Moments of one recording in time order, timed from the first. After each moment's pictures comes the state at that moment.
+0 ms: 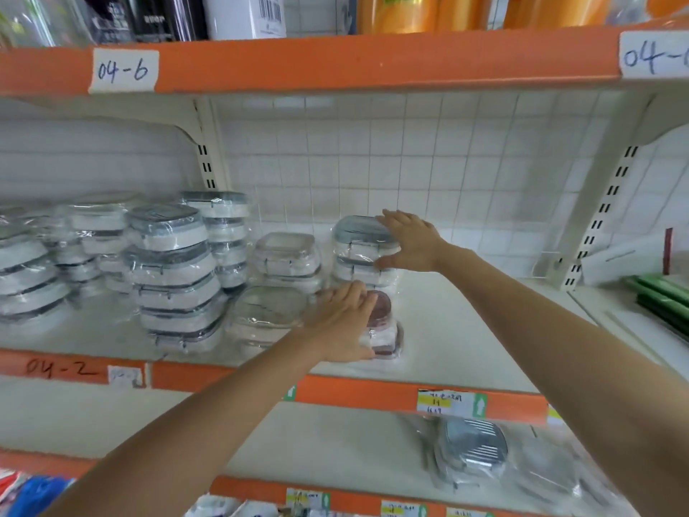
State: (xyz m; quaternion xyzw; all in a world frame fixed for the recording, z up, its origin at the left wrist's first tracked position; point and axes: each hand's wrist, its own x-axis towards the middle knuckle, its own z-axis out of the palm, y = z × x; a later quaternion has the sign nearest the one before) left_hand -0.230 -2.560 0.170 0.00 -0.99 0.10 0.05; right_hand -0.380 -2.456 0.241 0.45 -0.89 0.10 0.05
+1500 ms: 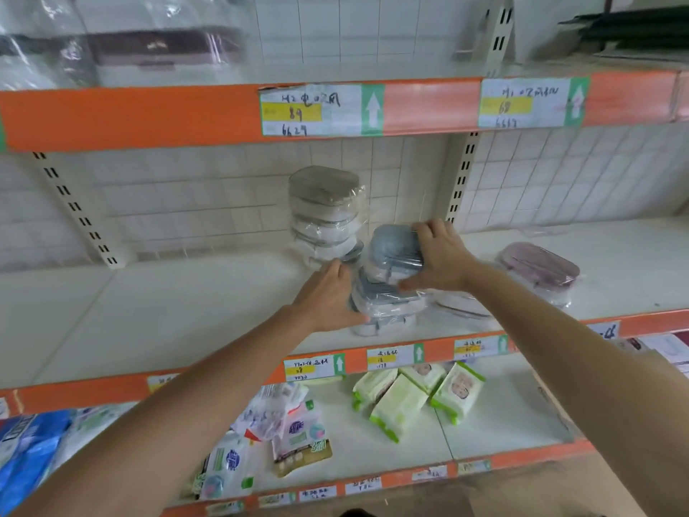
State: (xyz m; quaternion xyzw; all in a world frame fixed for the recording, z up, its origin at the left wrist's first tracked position) left_hand -0.299 -2.426 -0.182 -0.05 -0.99 -0.09 0.02; right_hand -0.386 -2.236 -0.141 0.29 -0.95 0.09 0.03
